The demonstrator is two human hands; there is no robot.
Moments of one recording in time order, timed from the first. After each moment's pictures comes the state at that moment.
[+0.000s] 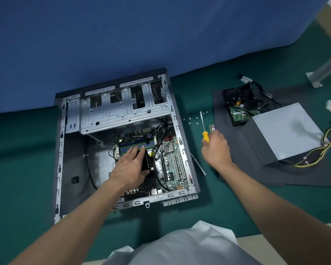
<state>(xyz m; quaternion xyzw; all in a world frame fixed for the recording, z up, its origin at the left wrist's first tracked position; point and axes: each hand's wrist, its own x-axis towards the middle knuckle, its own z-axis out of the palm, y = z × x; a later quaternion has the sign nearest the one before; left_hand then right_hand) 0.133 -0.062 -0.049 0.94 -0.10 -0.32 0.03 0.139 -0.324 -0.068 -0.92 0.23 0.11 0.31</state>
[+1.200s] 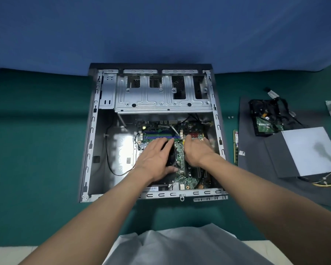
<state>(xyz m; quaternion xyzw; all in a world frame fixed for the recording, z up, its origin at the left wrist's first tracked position) 0.128 -0.035 -0.067 0.95 -0.17 -0.21 0.15 0.162 -0.190 -0.040 -0.94 -0.05 0.34 -0.01</state>
